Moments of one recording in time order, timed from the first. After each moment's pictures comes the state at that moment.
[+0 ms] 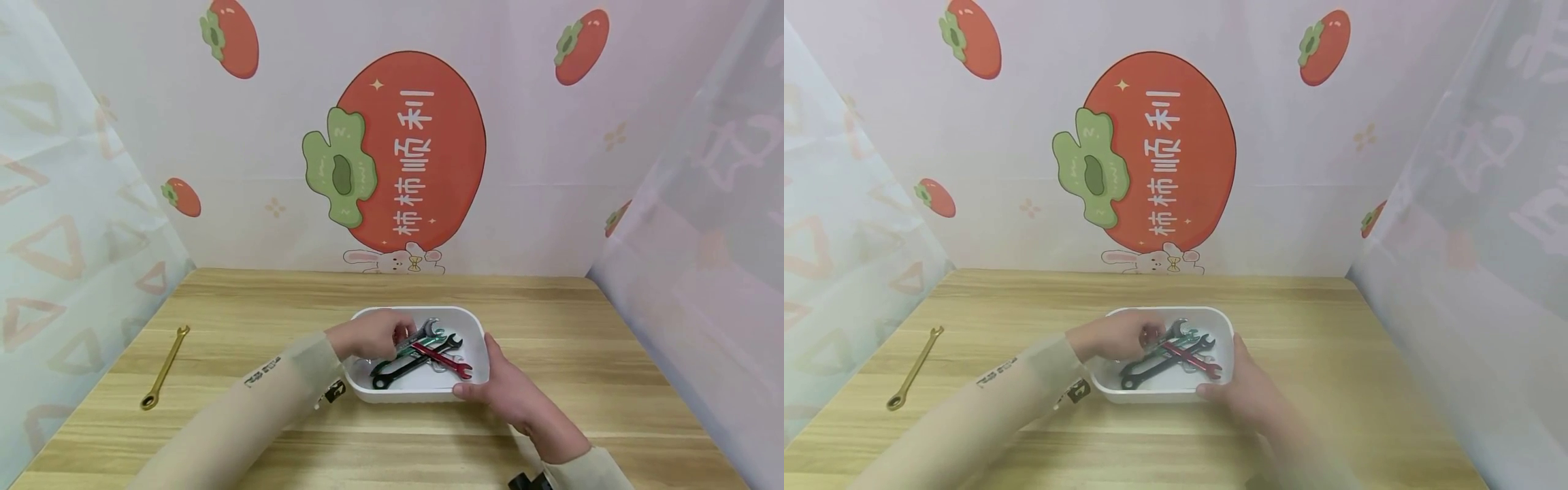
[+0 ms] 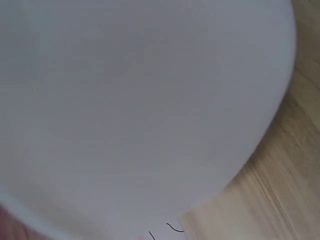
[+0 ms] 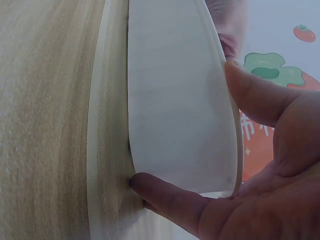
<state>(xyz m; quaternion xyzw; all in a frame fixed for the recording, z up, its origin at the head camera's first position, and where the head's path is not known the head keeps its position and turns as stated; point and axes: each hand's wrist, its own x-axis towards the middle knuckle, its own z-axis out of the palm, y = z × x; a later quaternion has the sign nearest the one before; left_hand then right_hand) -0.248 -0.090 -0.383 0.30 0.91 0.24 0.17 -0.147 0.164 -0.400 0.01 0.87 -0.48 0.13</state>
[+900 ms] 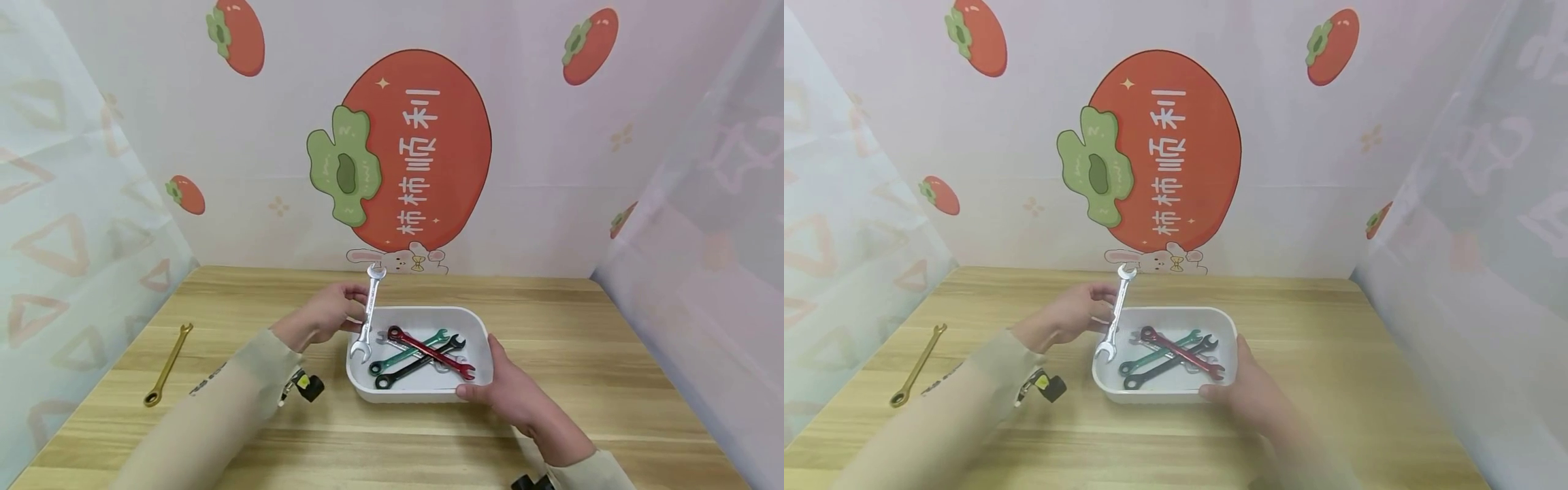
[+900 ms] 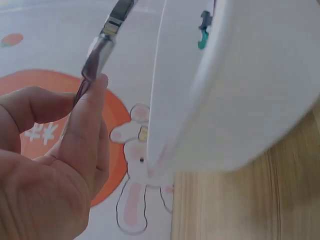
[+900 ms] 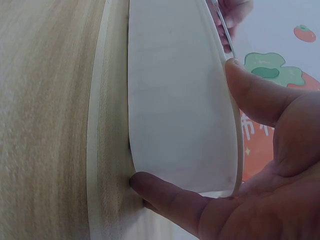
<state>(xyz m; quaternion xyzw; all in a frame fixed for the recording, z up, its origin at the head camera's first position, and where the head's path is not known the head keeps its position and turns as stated) -0.250 -0.152 -0.361 0.05 0.72 0.67 0.19 -0.145 0.163 -0.397 0.00 0.87 -0.49 0.13</state>
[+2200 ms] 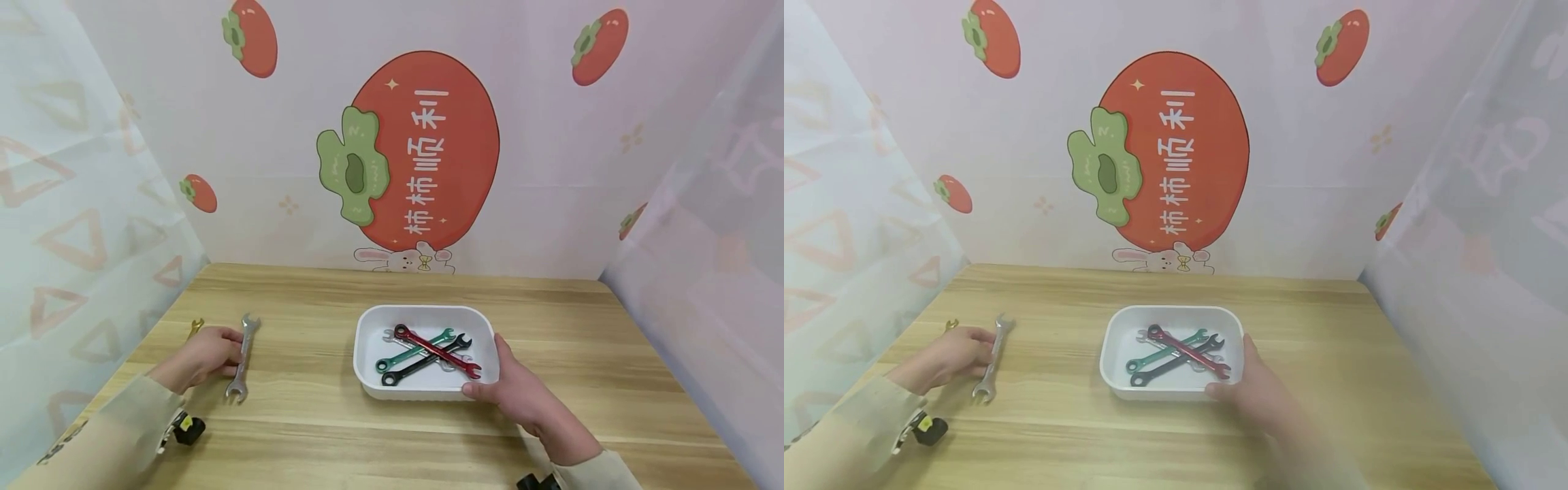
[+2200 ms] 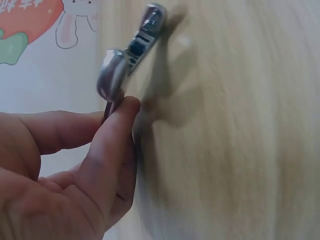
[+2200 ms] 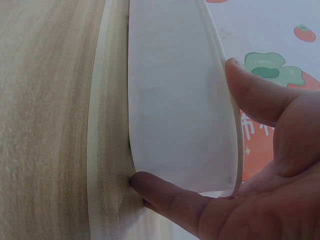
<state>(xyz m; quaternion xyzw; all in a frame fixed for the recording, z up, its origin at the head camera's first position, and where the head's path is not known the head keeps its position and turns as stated) -0.191 -0.355 -0.414 -0.10 0.83 0.54 0.14 -0.144 0.164 -0.396 0.00 0.86 -0.48 0.13</state>
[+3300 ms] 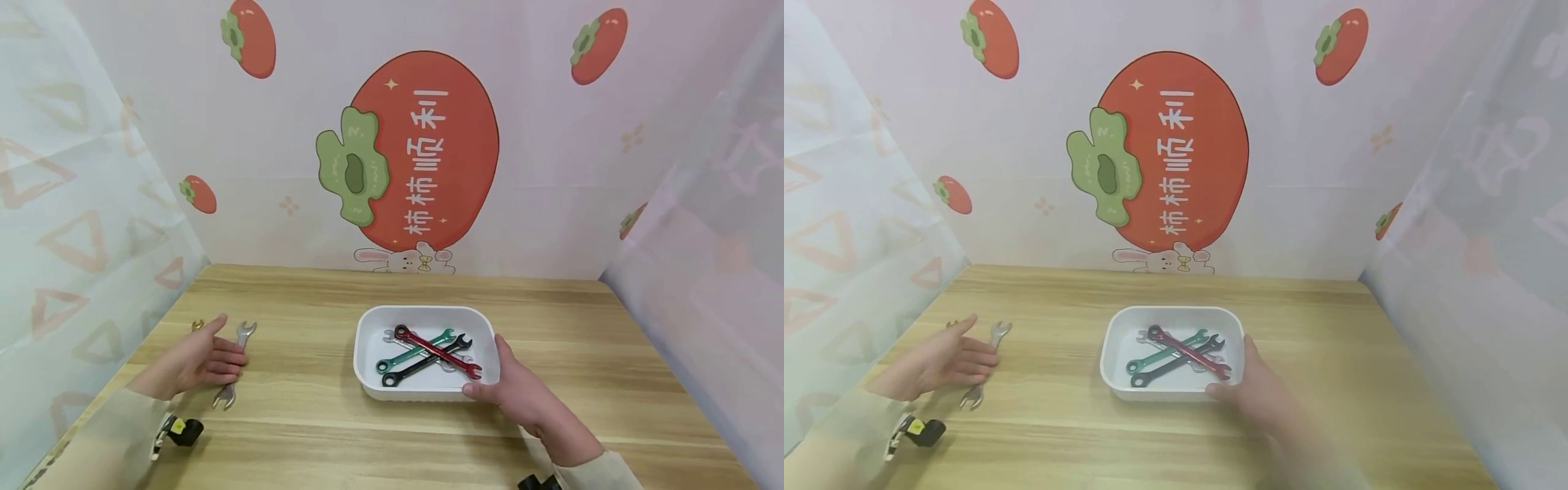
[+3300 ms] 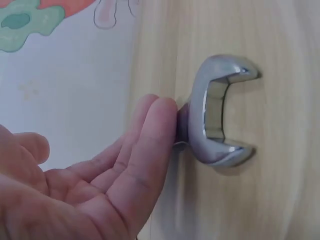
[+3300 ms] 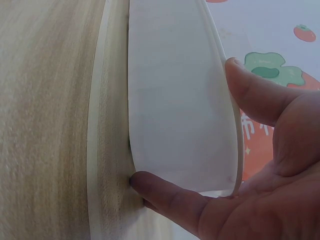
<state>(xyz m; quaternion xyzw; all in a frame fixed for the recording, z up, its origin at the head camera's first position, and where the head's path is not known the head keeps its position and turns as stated) -0.182 -0.370 -0.402 -0.14 0.73 0.63 0.23 -0.146 0.166 -0.401 0.00 0.87 -0.48 0.13</state>
